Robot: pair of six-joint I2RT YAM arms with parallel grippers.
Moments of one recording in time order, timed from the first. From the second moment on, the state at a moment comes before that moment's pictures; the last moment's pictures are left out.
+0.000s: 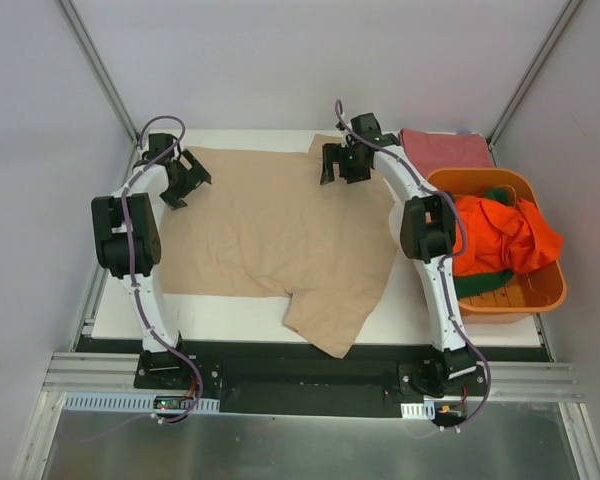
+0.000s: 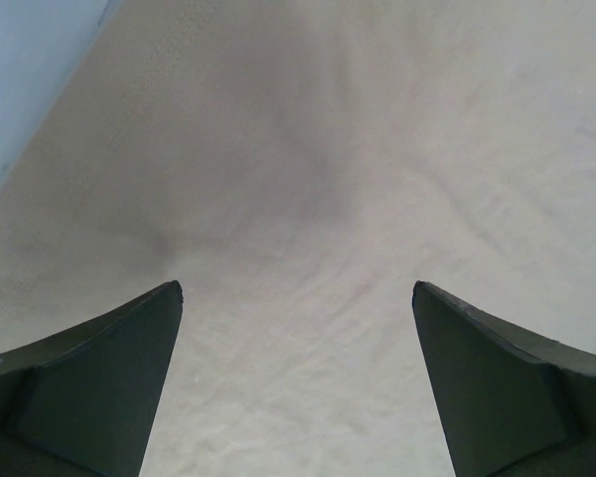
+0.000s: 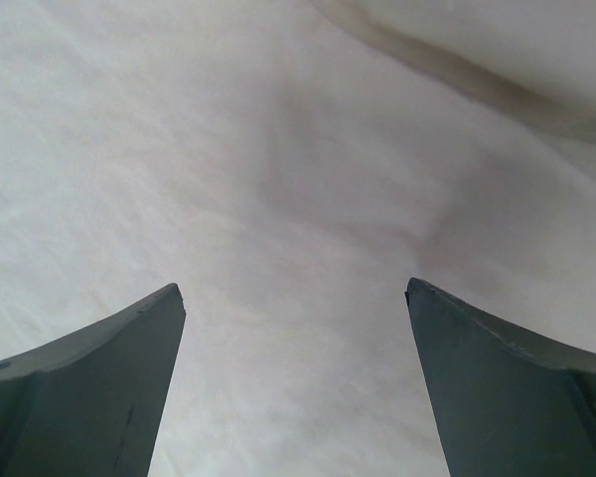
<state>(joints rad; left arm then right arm) 0.12 2.07 1.55 -0.44 0.10 -0.66 0.34 2.56 2.37 -0.77 -0.30 0.16</state>
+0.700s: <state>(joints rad) 0.14 1.00 0.56 -0.64 -0.23 -0.91 0.59 1.64 1.19 -0.54 -0.16 0.14</state>
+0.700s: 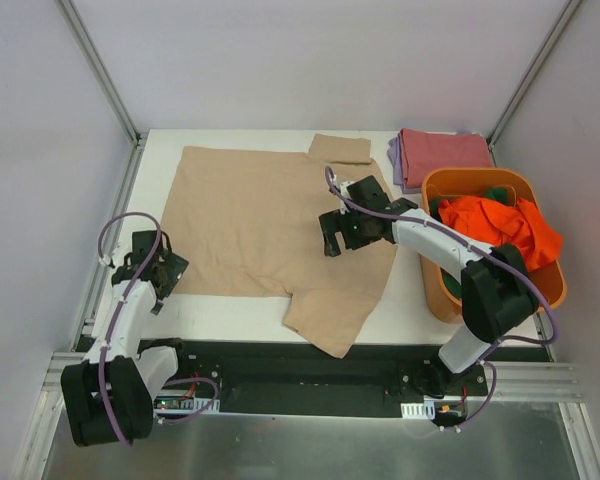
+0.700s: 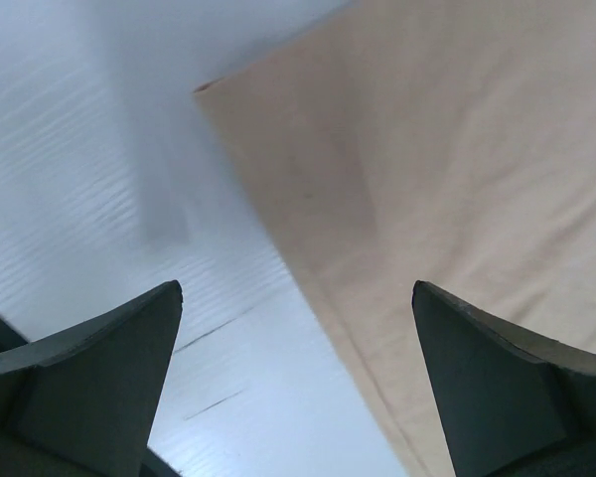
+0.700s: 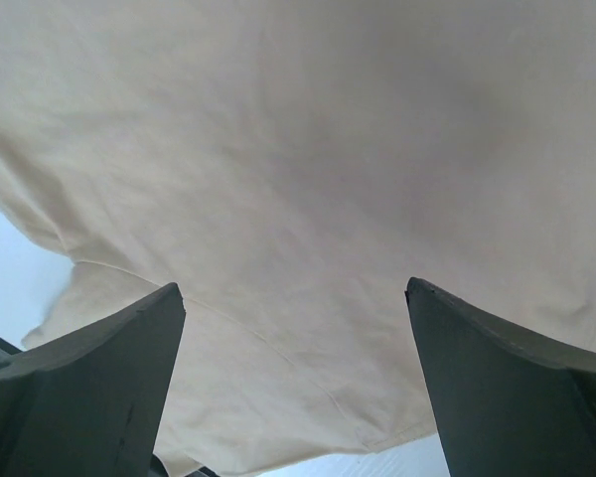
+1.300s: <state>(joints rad) 0.30 1.11 0.51 -0.60 -0.25 -0.95 0.61 1.62 1.14 -0.49 -0.16 0.15</state>
